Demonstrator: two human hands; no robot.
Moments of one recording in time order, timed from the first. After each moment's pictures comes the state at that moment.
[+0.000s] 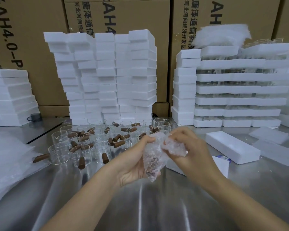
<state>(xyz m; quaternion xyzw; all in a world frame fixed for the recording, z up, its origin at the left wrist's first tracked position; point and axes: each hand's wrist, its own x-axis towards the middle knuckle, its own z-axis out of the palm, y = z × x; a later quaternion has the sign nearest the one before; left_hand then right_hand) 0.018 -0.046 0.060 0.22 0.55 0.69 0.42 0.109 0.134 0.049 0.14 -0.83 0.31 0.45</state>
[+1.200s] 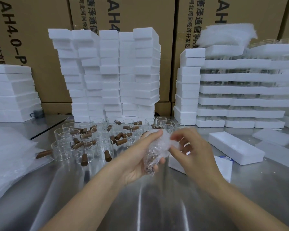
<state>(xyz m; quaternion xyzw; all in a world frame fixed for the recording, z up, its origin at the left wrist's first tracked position) 0.022 -0.044 0.062 0.23 0.55 0.72 0.35 0.113 0.123 0.047 0.07 -0.82 0.37 0.43</state>
